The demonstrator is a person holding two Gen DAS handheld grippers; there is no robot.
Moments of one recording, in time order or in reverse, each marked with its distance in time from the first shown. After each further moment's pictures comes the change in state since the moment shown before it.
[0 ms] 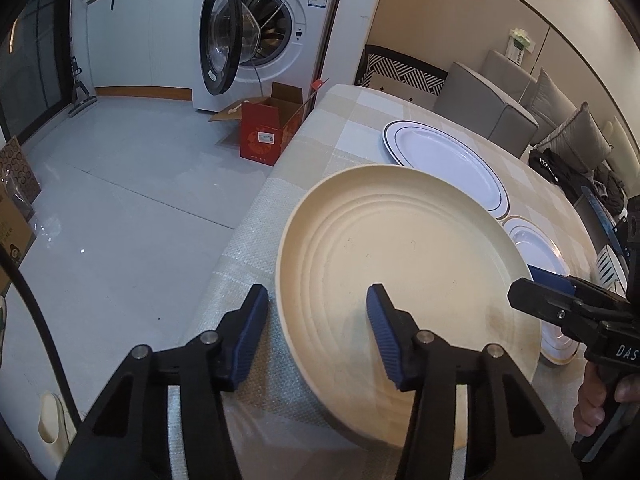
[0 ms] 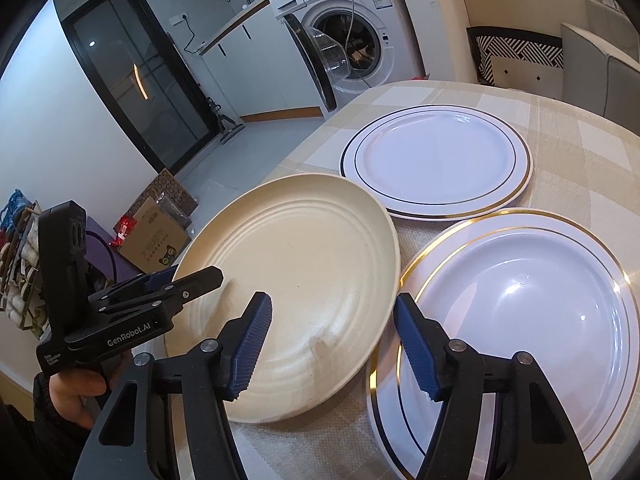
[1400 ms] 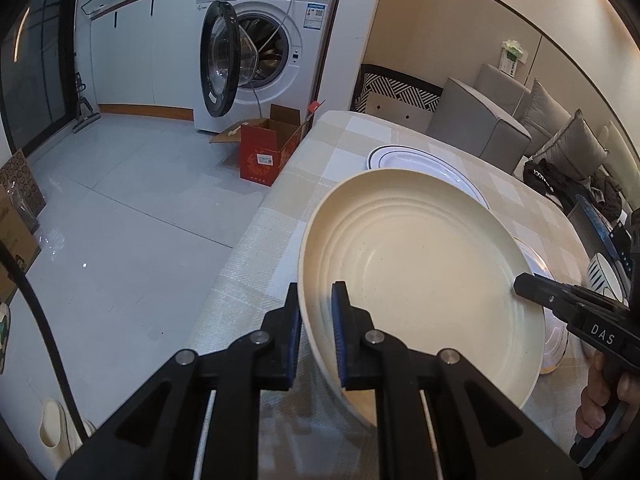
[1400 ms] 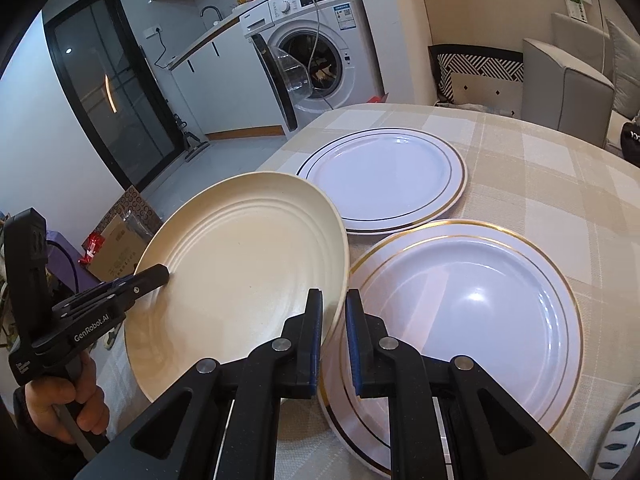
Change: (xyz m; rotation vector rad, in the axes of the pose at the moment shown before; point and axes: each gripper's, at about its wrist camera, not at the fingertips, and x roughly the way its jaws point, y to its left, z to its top) left arm -0.026 -0.016 0.005 0.020 -0.071 0.006; right arm -0.035 -0.014 -0.007 0.030 -0.074 -0.147
